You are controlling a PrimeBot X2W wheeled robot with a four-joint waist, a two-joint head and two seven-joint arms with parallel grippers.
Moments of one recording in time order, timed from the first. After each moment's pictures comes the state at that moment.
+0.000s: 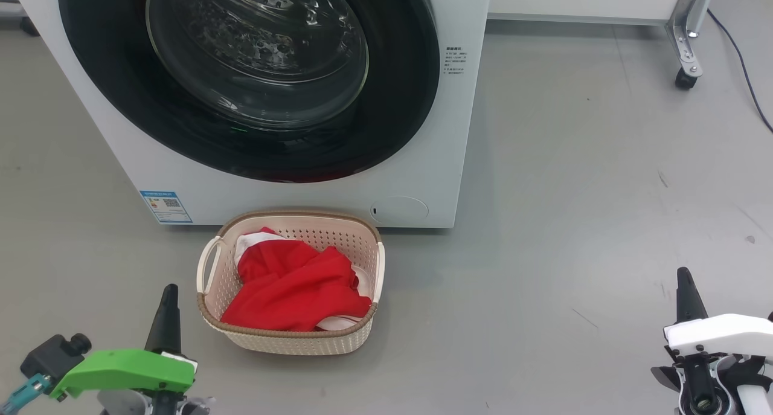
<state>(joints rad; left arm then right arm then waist) -0.06 0.05 -0.06 0.28 -1.13 -0.12 -0.06 -0.02 -0.06 -0.09 0.24 1.05 0.05 -0.03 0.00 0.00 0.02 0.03</state>
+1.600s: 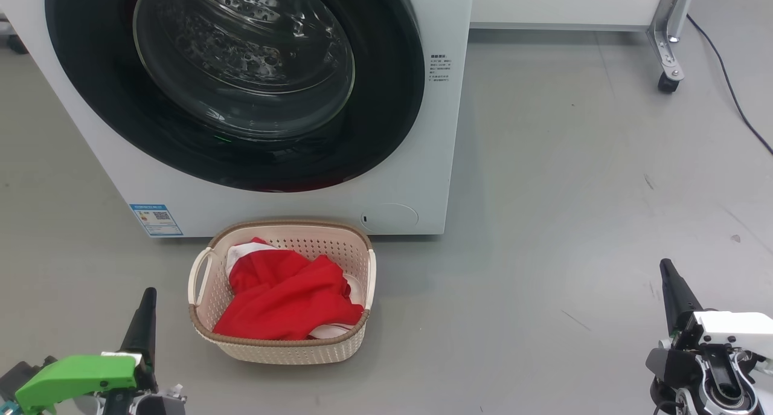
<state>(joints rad) -0.06 0.06 0.04 0.28 -1.64 -0.12 0.07 -0.06 -0.04 -0.14 0.28 1.60 0.12 0.12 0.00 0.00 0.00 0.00</state>
